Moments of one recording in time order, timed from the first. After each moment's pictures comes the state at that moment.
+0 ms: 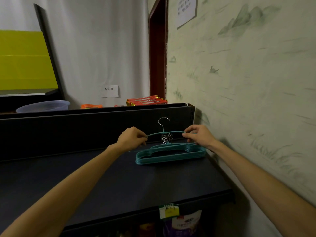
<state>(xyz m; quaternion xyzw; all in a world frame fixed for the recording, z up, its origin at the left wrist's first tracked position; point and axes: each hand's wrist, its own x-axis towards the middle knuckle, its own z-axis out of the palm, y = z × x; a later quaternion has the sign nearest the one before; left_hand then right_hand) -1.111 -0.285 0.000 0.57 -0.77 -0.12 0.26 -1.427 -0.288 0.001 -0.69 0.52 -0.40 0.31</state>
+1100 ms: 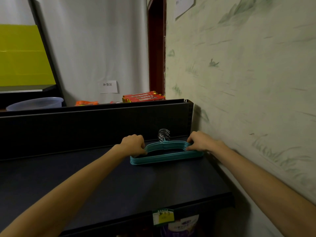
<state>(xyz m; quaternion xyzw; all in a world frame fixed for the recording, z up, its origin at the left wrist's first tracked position) -1.139 -0.309 -0.021 0.61 -0.79 -0.03 -0.01 -1.447 -0.333 -0.025 -0.80 0.60 -0.02 0.05</state>
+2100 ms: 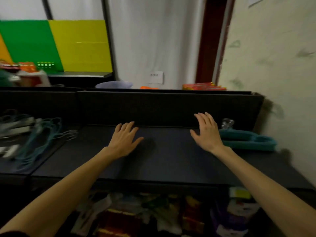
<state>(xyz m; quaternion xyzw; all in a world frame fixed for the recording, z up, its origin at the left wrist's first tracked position) -0.855 -0.157 -0.066 0.67 -0.72 0.14 0.08 -1.202 -0.245 -0.050 -0.81 0.50 -0.31 -0.02</state>
